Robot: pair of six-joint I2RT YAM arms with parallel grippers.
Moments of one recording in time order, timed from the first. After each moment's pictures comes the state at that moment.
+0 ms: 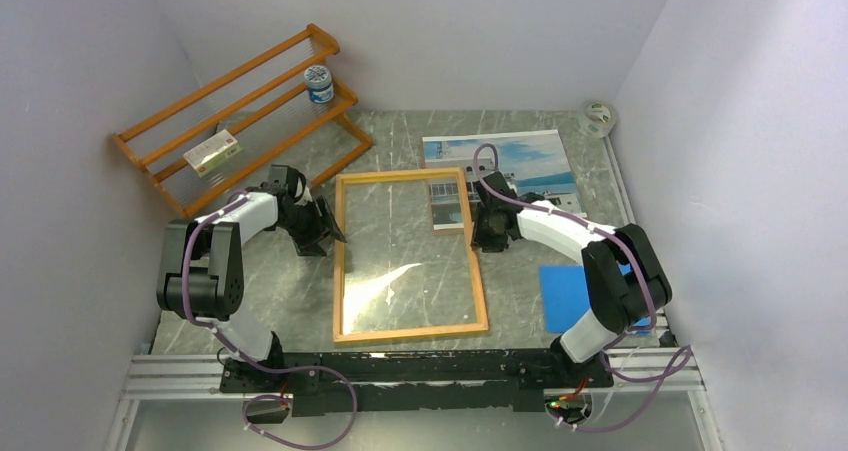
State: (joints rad) left arm -0.07 1.64 0.93 -0.54 0.38 -0.52; right arm 0.49 1.59 0.93 -0.50 0.07 0.66
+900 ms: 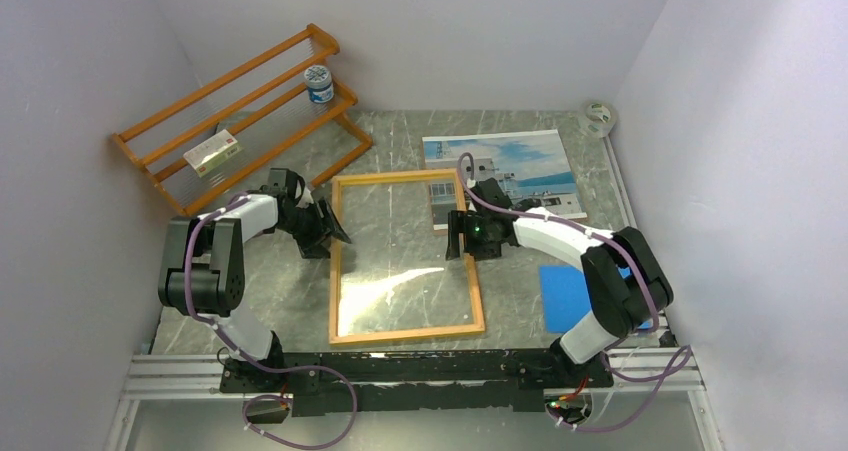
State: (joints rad) left arm -0.06 1.66 0.90 -0.49 0.47 -0.55; right arm 0.53 1.58 0.91 -0.42 -0.13 0.50
